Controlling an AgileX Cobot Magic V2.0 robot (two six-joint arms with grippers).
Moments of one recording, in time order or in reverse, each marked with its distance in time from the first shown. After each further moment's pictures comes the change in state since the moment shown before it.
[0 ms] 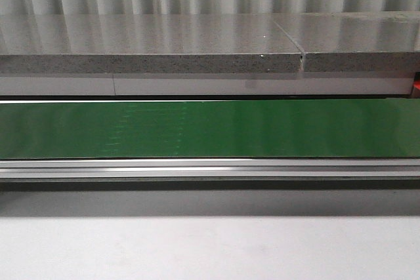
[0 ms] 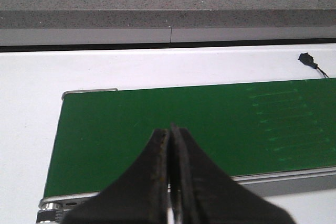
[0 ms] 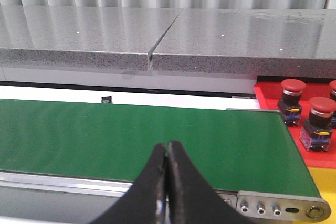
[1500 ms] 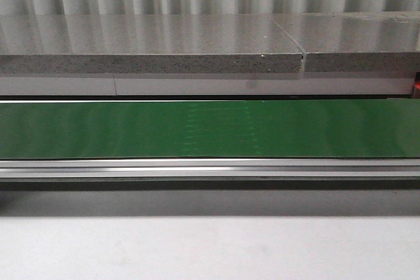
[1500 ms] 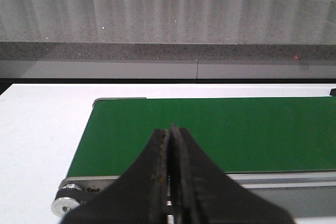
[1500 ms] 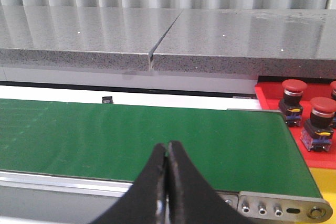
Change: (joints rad) left arm -0.140 -0.506 0.545 0.435 -0.421 -0.432; right arm 0.000 0.000 0.000 0.000 0.000 0.000
